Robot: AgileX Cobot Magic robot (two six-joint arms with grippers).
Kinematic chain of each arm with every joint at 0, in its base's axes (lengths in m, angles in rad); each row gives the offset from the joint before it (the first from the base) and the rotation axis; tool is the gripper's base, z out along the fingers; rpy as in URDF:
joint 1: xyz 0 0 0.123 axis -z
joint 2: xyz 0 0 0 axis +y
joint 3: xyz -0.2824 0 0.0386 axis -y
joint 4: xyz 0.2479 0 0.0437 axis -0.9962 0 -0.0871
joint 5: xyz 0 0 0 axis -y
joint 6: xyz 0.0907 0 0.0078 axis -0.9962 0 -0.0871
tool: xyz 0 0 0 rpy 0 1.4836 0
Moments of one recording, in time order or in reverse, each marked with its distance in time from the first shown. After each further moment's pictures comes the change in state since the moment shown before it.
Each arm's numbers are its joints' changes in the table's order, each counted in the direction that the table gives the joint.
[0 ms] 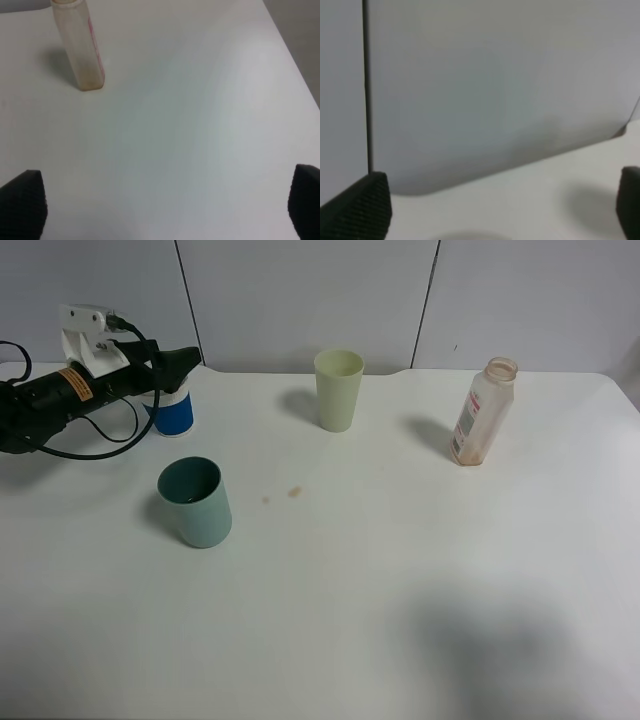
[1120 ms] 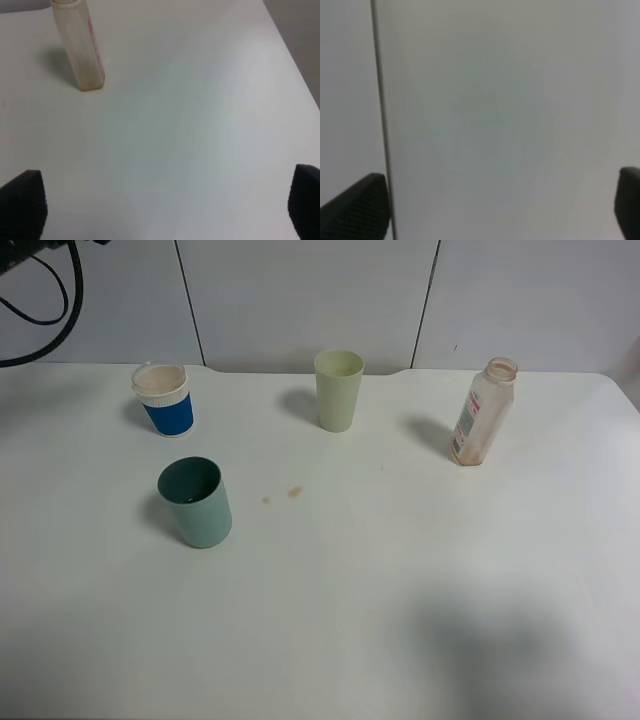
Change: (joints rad) left arm -0.022 -0.447 -0.002 0.003 -0.042 0.091; right arm 0.000 0.000 0.000 0.000 0.000 0.000
